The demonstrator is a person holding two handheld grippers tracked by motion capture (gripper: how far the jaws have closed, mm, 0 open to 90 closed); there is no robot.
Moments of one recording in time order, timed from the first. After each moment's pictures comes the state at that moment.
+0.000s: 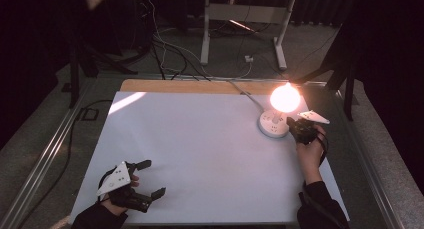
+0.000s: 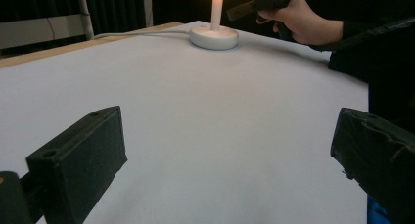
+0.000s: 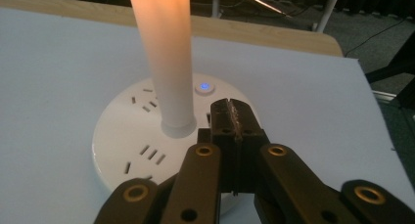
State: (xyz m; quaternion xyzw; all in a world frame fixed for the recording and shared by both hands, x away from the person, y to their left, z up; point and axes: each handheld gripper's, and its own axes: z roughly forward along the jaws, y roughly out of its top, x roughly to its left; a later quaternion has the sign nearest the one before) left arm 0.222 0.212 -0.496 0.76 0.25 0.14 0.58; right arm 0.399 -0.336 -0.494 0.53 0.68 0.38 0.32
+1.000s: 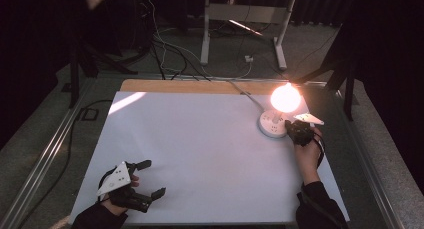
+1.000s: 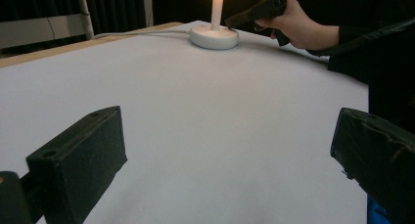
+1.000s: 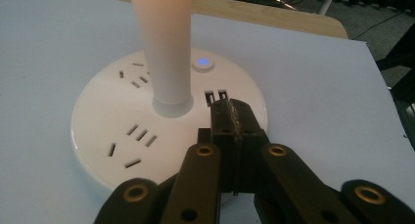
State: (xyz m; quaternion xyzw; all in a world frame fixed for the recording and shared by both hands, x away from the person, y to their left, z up) left arm 0.222 0.212 -0.496 0.76 0.25 0.14 0.58; right arm 0.404 -0.333 -0.512 0.53 0.70 0.35 0.32
